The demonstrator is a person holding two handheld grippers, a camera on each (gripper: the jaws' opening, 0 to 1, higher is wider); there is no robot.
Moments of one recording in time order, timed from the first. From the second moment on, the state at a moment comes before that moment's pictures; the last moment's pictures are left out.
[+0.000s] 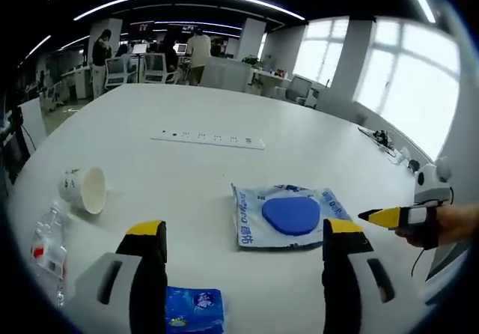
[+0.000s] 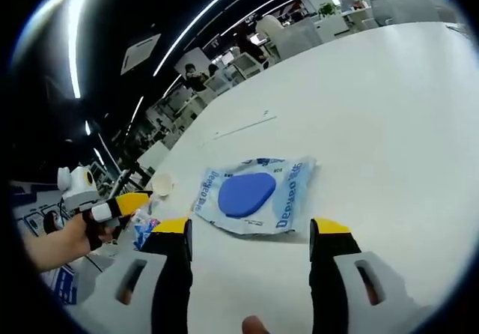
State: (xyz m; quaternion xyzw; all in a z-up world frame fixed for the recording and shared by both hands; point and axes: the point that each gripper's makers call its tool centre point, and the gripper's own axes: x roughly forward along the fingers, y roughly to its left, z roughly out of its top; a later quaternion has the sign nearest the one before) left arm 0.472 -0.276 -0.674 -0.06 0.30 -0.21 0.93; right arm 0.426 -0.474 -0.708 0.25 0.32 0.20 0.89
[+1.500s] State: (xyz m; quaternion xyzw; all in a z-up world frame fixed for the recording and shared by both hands) left arm 0.419 -0.155 -0.685 -0.09 0.30 -0.08 0.95; right arm 0.385 -0.368 -0.723 0.17 0.40 0.34 0.84
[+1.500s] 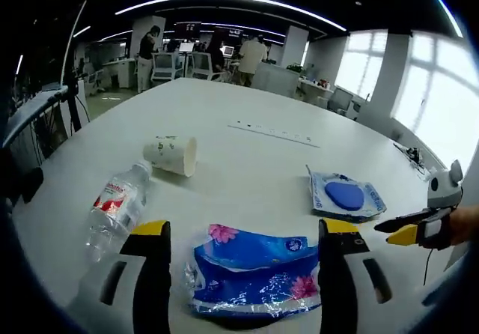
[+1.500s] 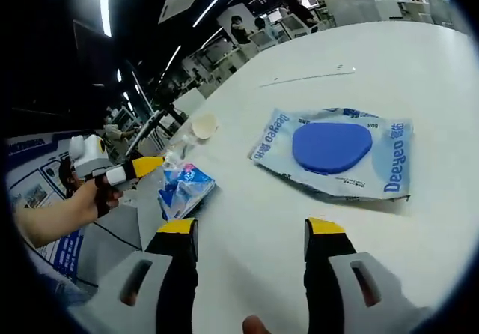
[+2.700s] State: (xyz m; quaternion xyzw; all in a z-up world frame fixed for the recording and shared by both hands) left arm 0.383 -0.127 -0.736 -0.10 0.37 -0.06 0.92; right arm 0.360 -0.238 -0.735 0.21 0.51 0.38 0.75
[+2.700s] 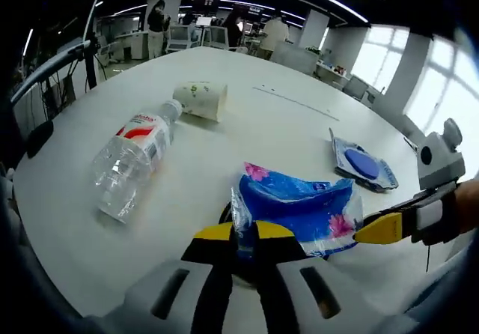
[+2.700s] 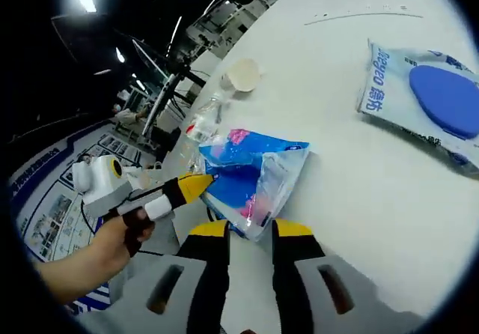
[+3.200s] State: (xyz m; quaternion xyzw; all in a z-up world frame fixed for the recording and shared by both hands) left arm 0.381 -0.152 -0.712 -0.08 0.33 -0.08 0.94; right arm 0.366 -0.266 -0.717 0.22 0.47 0.39 0.76
